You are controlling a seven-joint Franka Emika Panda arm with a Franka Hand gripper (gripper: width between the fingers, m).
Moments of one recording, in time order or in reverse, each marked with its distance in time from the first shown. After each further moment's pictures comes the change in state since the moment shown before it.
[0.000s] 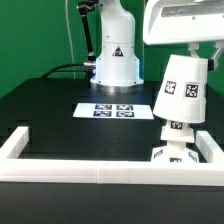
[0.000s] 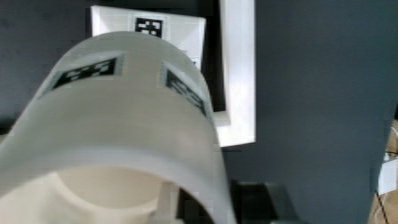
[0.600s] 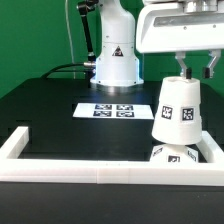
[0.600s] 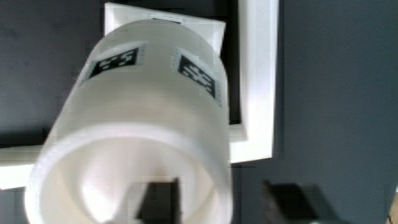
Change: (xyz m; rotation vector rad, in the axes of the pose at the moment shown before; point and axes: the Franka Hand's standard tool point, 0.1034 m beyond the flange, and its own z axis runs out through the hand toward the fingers) arm -0.008 0.007 0.009 -0.005 0.003 0.000
